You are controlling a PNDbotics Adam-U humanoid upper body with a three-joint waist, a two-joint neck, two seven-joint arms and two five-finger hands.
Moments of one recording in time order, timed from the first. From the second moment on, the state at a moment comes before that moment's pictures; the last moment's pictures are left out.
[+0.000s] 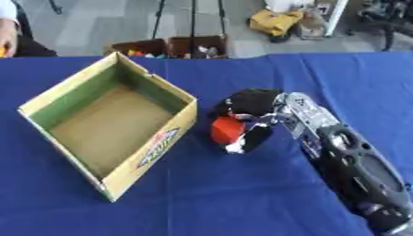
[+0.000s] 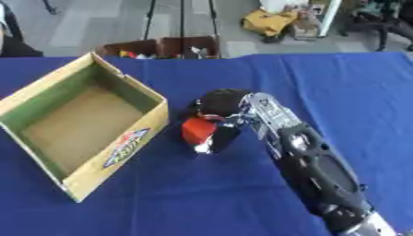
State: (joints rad) left arm -0.22 0.38 0.31 -1.98 0.43 -0.68 0.01; right arm -0.84 -0.47 0.20 -1.22 1.12 -0.62 0.47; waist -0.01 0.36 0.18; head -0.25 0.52
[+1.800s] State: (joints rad) left arm -0.22 0.38 0.31 -1.98 0.43 -0.68 0.01; right arm -0.81 -0.50 0.20 -1.33 0.75 -0.41 0.57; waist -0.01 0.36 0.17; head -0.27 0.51
